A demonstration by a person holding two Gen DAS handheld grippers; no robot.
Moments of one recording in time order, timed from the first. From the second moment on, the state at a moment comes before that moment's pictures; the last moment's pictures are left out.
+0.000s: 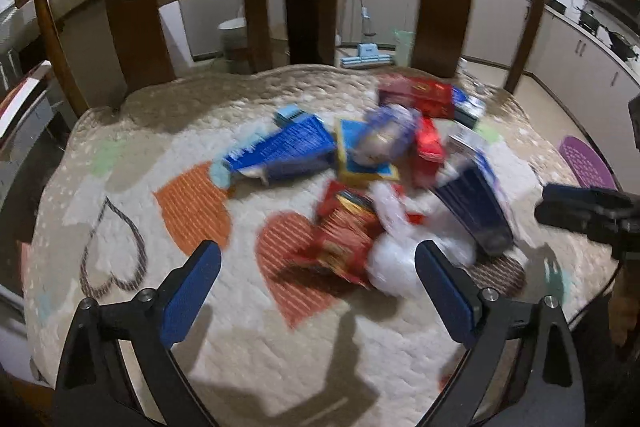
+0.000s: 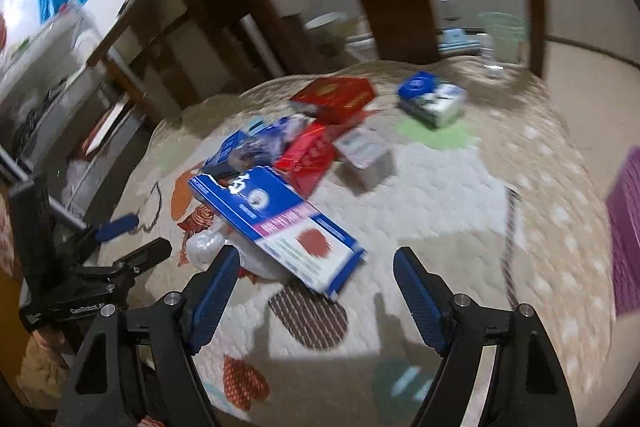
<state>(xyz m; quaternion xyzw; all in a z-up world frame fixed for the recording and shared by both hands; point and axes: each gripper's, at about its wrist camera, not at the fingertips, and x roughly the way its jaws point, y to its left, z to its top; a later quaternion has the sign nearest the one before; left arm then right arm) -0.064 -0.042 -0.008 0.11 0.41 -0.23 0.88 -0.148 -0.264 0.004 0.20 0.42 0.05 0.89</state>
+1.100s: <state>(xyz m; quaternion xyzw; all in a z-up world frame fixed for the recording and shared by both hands) 0.079 -0.063 -0.015 0.14 0.49 -0.32 0.80 -0.106 -0.268 -0.005 0.25 0.43 0.11 0.86</state>
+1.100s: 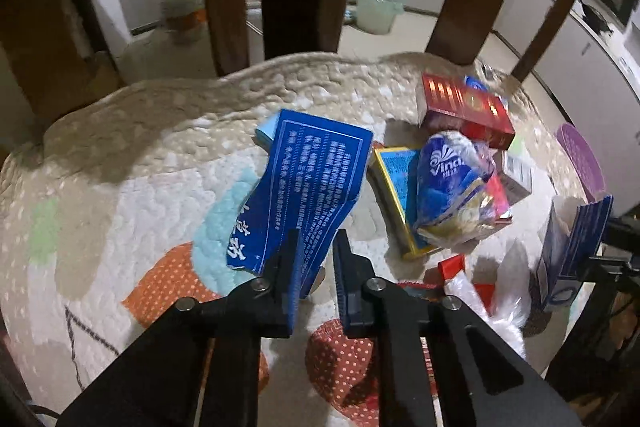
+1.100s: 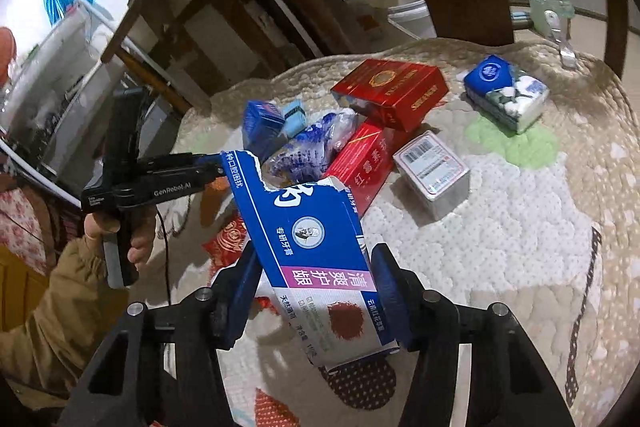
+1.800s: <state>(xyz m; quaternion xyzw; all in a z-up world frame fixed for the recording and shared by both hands) -0.040 -0.189 0.075 0.12 0.42 -0.43 0.79 -0.246 -0.432 0.010 0.36 0.29 -0.06 0.88</state>
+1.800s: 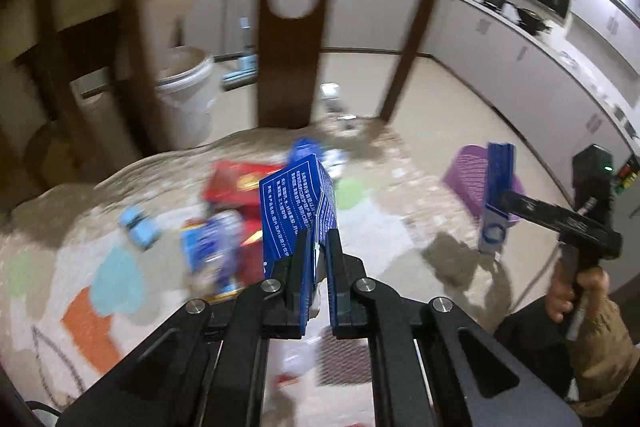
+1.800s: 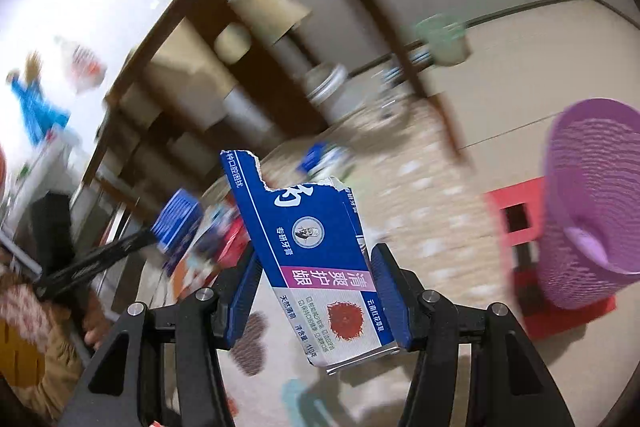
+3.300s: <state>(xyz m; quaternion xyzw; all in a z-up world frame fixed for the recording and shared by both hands) -0.154 -0.542 -0.100 0.27 0.54 -0.47 0.64 -0.373 -0.657 -0.087 0.44 0.30 -0.39 0.75</state>
